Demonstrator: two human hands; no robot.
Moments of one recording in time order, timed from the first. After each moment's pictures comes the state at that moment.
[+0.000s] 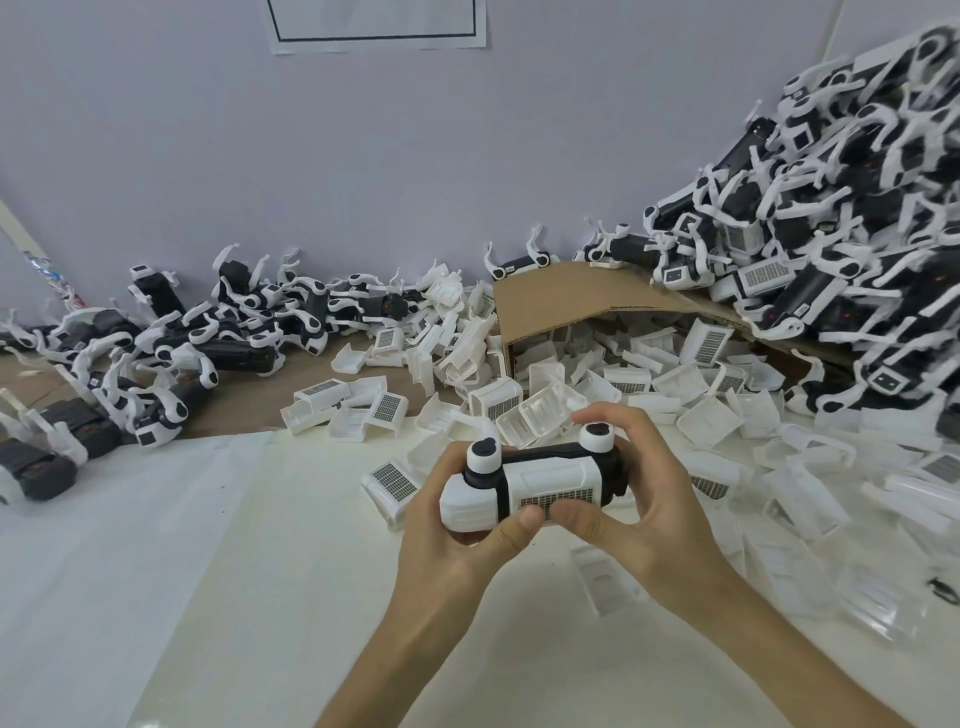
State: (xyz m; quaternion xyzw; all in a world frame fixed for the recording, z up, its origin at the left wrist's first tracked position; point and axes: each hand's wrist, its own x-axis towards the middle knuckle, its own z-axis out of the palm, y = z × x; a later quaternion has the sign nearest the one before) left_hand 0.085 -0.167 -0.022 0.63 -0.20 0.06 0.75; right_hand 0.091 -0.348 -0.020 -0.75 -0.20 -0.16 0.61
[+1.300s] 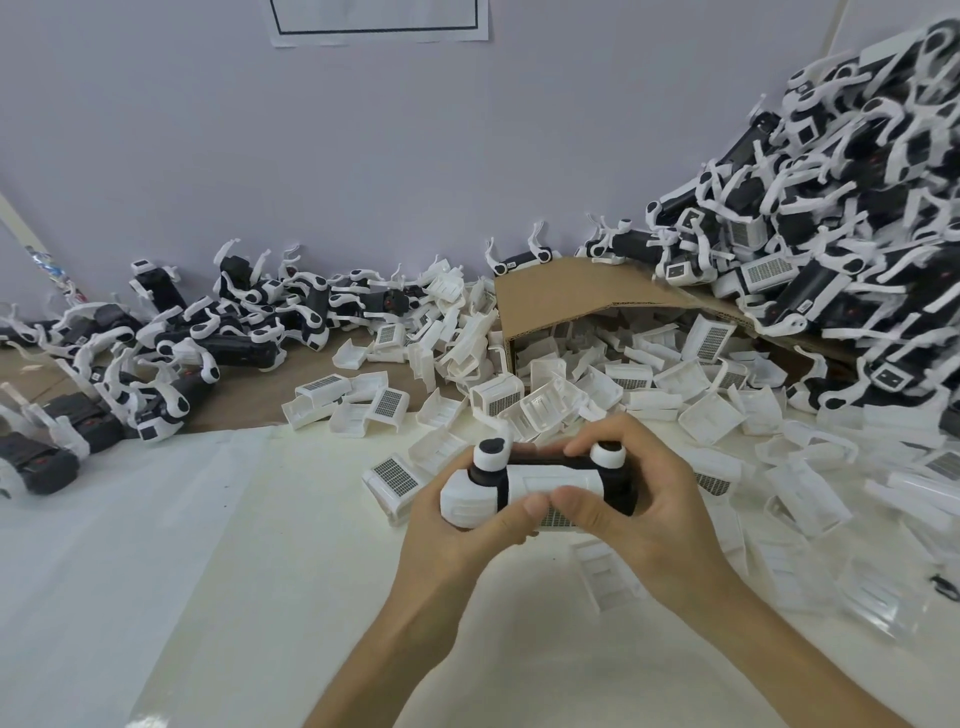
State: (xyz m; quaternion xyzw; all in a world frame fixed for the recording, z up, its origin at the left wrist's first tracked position) left_hand 0.082 -0.167 -0.015 0.63 -0.17 0.00 0.76; right_hand 0.084 -0.341 -0.010 -0.72 -0.20 -0.18 0.64
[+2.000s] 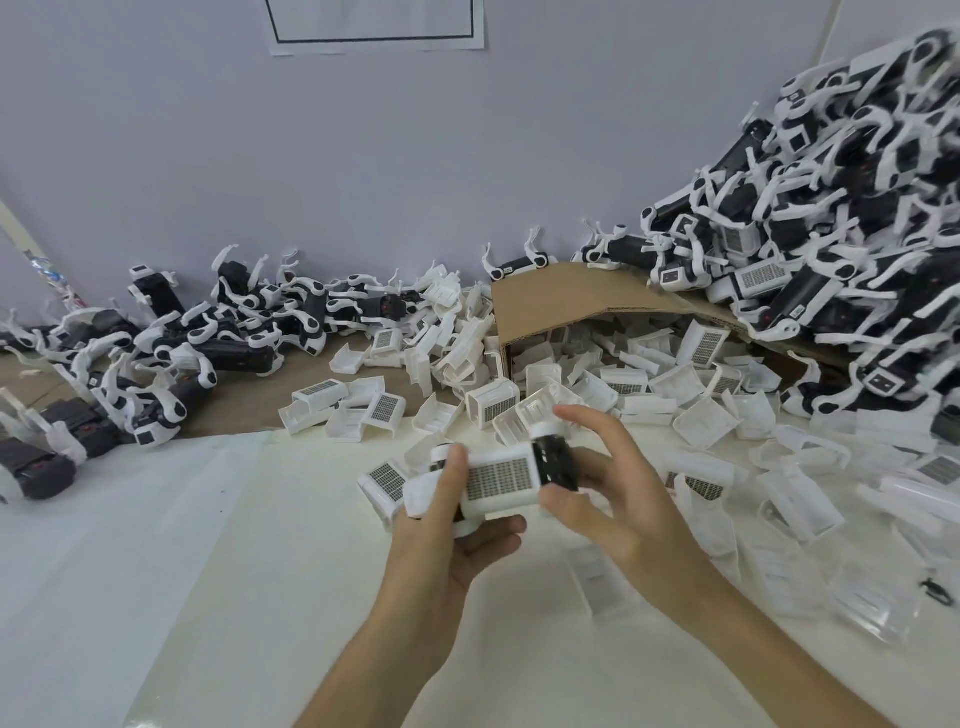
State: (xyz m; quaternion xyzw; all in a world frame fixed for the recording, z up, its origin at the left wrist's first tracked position) left_hand 0.087 -0.173 -0.016 0.50 0.04 -0.06 0.87; right_hand 0.089 -0.344 -0.018 -0.75 -0.18 -0.08 0.63
